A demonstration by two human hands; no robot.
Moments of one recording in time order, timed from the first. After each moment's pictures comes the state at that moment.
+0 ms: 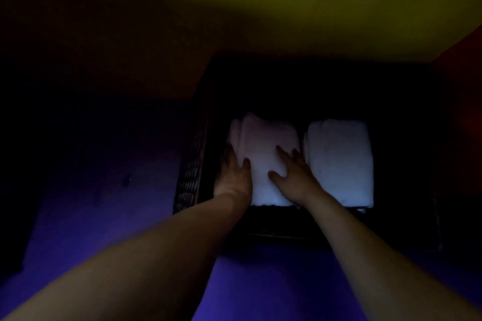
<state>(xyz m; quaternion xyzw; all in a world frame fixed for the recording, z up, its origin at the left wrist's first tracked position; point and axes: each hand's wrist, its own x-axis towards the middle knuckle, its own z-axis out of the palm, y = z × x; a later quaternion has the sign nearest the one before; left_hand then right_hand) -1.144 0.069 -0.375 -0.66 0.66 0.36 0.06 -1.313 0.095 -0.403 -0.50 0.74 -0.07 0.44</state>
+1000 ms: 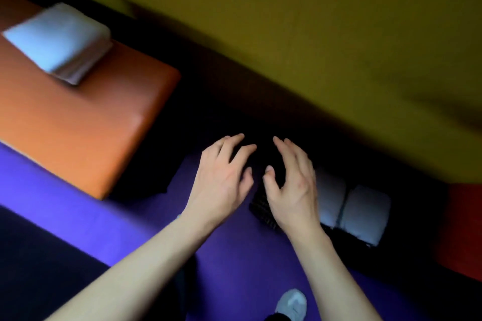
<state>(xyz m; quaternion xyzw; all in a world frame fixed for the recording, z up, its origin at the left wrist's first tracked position) -0.862 0.098 0.075 -0.65 0.73 0.15 -0.15 -1.028 0.088 0.058 -0.69 0.62 -0.26 0.28</state>
